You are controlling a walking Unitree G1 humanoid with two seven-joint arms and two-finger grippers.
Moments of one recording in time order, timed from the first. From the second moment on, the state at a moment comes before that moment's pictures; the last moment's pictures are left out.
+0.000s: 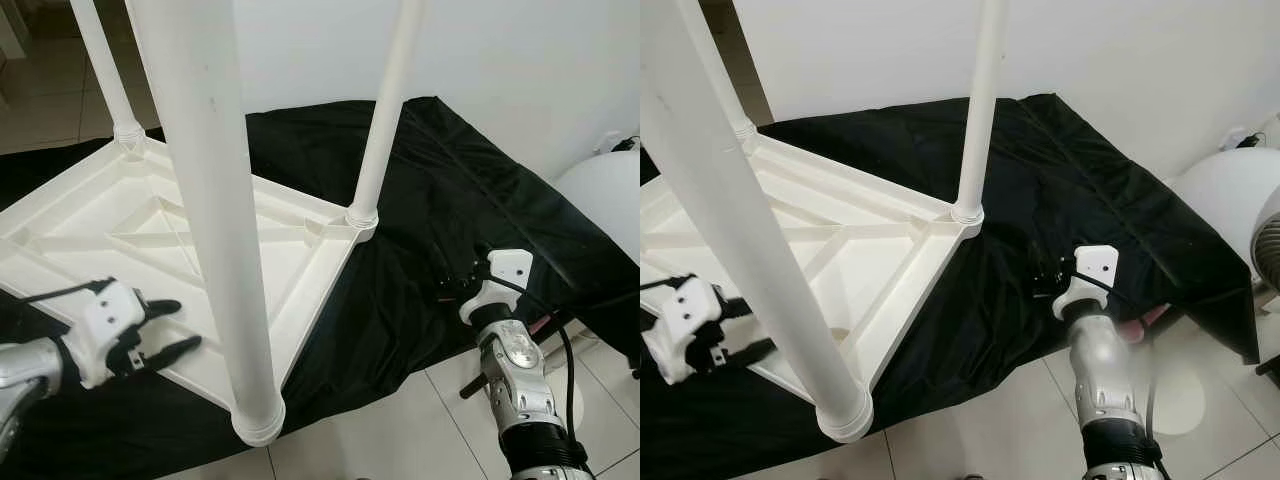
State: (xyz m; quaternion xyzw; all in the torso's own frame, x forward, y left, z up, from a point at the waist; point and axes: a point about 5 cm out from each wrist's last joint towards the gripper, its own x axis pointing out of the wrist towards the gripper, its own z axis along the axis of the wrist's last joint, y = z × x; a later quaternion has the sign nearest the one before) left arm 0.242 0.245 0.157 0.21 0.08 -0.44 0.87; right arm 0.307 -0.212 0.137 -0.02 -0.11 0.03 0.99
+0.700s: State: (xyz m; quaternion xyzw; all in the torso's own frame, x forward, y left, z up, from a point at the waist) left arm 0.258 0.221 0.140 0.30 0.08 -0.49 0.81; right arm 0.313 -0.212 0.140 -0.03 -0.11 0.04 0.99
